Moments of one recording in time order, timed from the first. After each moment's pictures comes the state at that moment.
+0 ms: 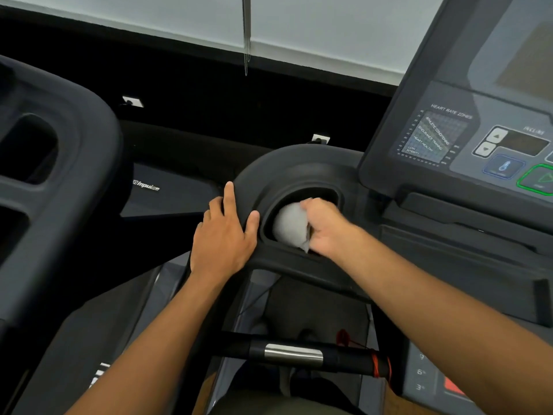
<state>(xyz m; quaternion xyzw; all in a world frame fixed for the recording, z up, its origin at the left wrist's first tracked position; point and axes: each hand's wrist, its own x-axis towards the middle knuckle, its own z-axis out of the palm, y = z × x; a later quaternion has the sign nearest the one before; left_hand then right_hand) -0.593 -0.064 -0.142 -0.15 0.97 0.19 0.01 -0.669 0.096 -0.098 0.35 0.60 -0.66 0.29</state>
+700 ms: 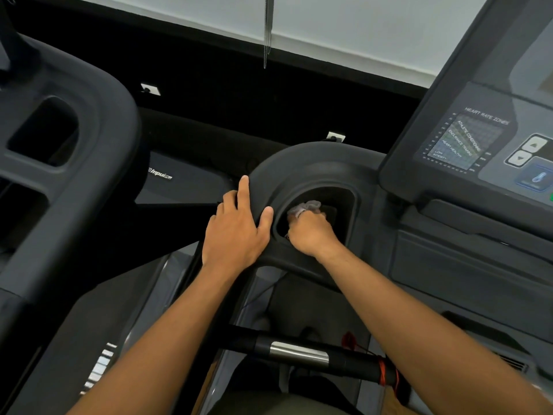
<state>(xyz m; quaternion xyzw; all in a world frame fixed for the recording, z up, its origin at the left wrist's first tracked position) -0.593 -0.064 -0.138 -0.15 0.97 0.20 0.01 -0.659 0.079 -0.131 -0.04 0.93 -0.14 0.33</state>
